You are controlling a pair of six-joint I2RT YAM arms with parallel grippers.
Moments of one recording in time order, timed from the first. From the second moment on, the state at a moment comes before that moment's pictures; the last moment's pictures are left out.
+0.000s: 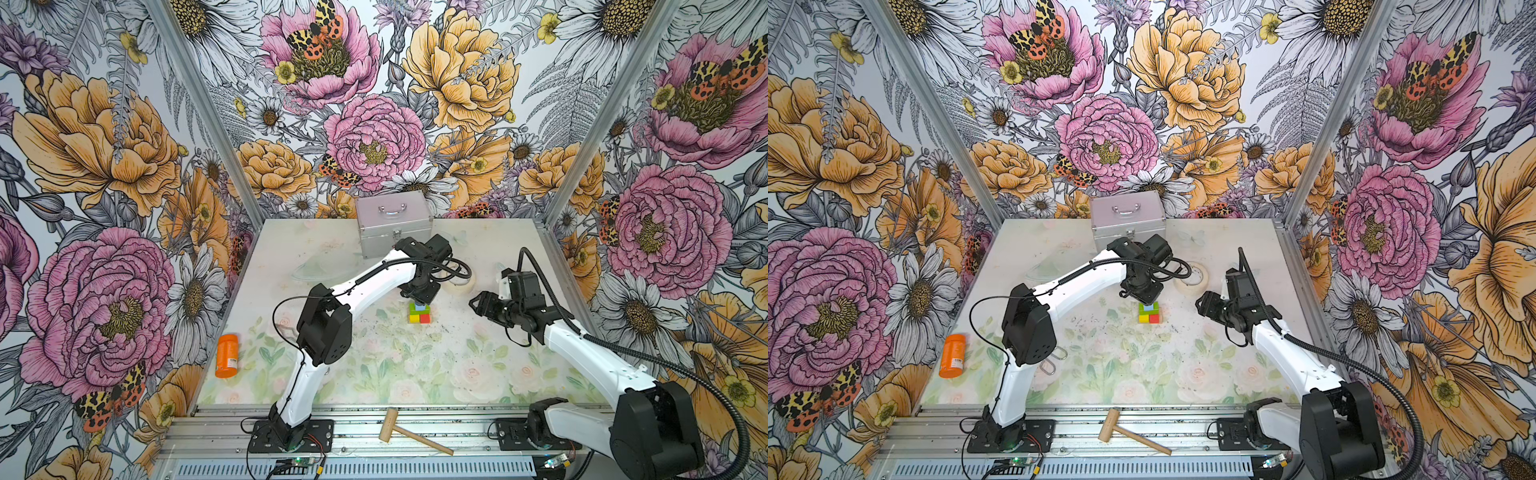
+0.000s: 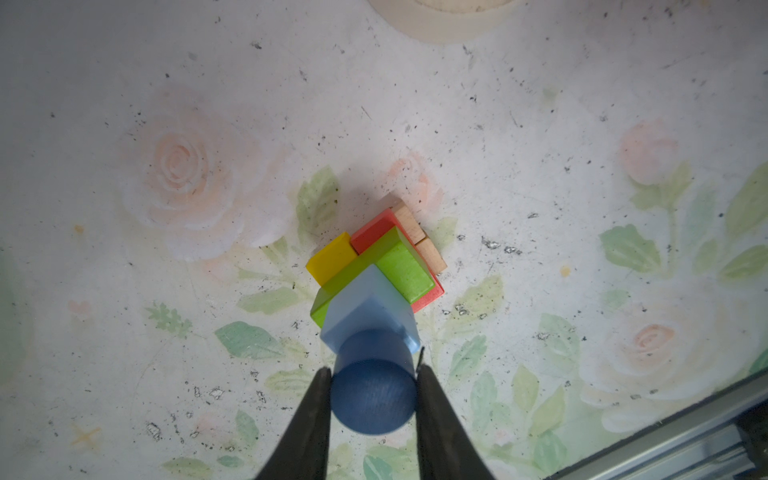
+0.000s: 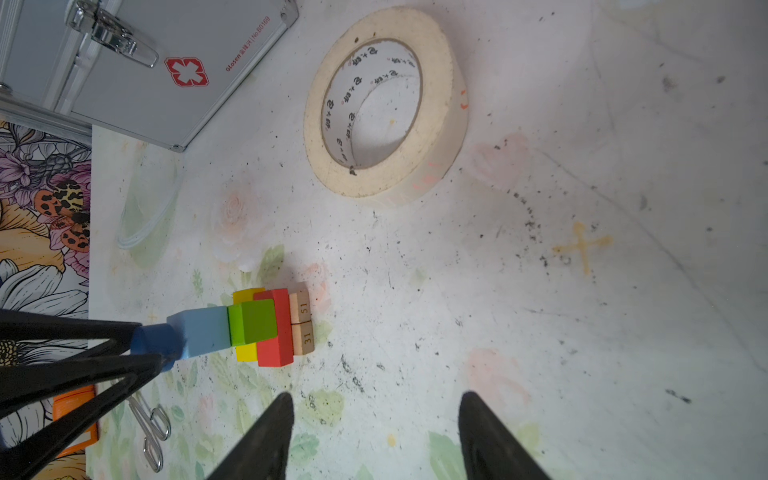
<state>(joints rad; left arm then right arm) -0.81 2.14 2.02 -1.23 -0.04 -0.20 0.19 1.18 0.70 -0.40 -0.29 0.57</state>
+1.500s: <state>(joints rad) -0.81 2.15 2.03 -1.23 -0.05 -0.20 0.19 1.18 0.69 -0.40 -0.29 0.57</state>
